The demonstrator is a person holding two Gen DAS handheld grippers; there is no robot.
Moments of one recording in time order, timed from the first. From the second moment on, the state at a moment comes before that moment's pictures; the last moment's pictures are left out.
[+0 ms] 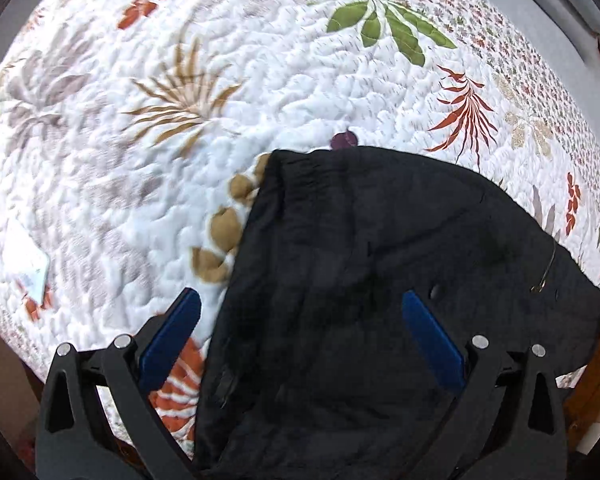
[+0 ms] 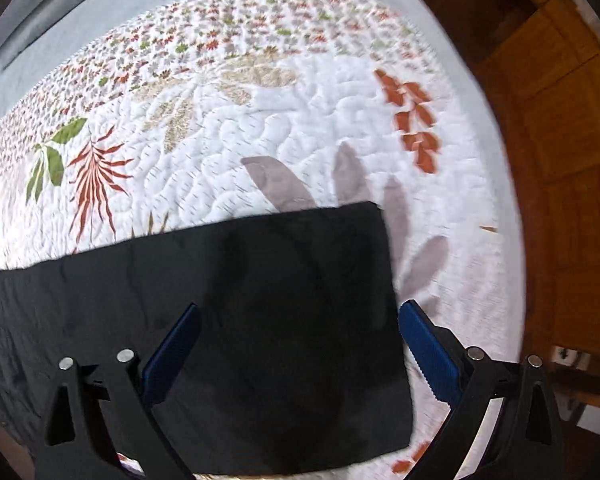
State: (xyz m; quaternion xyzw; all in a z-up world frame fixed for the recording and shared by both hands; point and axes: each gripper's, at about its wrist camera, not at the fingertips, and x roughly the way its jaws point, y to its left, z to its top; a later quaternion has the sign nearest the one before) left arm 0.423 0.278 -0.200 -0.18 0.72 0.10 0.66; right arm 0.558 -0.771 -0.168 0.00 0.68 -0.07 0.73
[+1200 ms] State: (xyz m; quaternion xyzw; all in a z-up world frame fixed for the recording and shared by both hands) left arm 0.473 0.166 -0.249 -0.09 0.73 0.07 0.68; right arm 0.544 -0.726 -0.157 -0.12 0.61 -0.03 0.78
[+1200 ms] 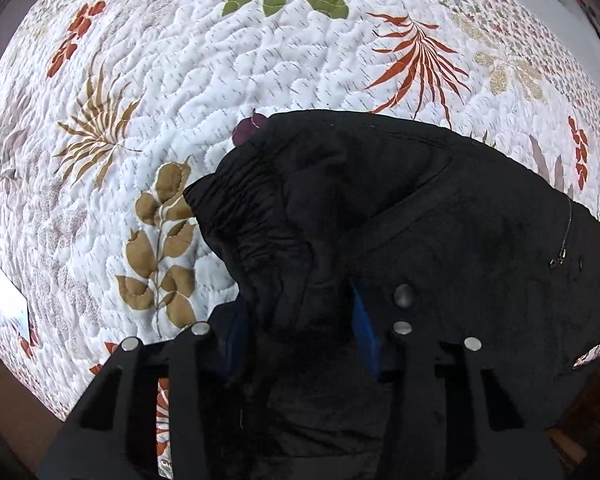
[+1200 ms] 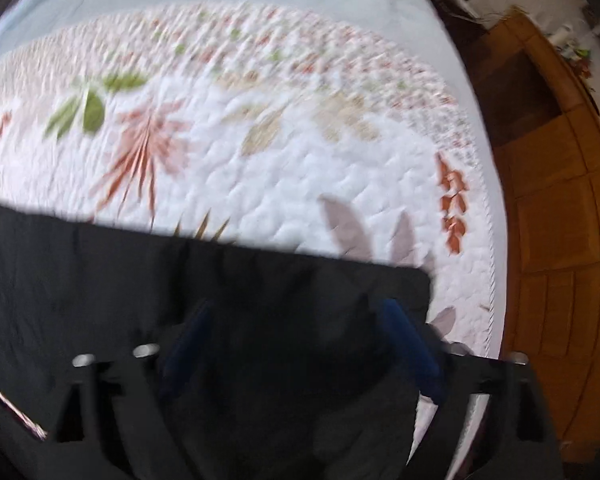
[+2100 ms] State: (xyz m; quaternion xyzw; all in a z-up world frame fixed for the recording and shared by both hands) left arm 0.473 0.154 -0.273 -0.08 0.73 0.06 0.68; right arm 0.535 -0.796 -0.174 -0.04 0.61 0.03 0.79
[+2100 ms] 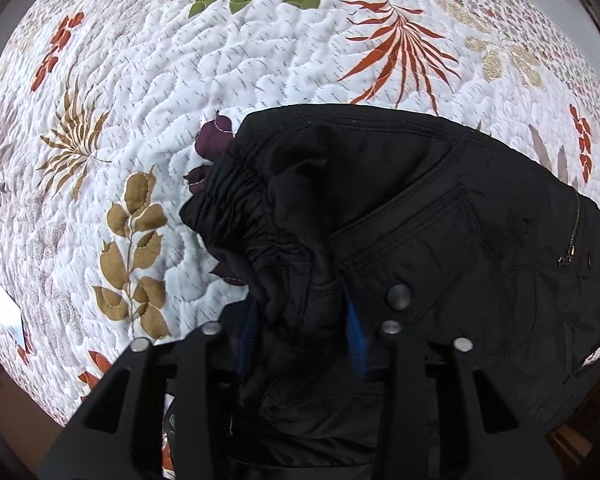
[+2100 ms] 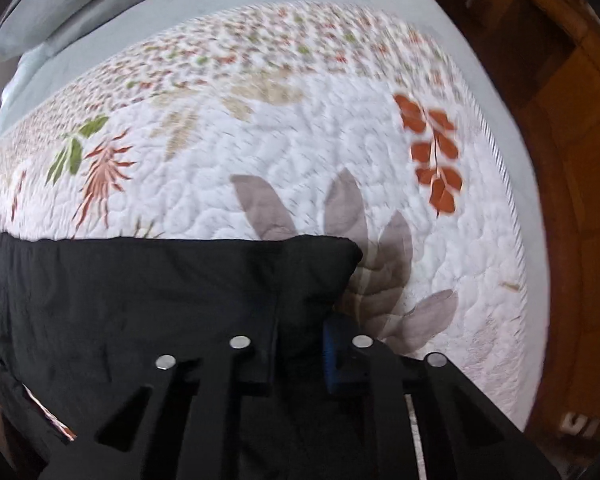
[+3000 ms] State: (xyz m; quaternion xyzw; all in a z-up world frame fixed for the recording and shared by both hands) left arm 0.331 0.119 -0.152 -0.12 0.48 -0.15 0.85; right arm 0.304 -0.770 -0.015 -0.02 0.38 0.09 0.92
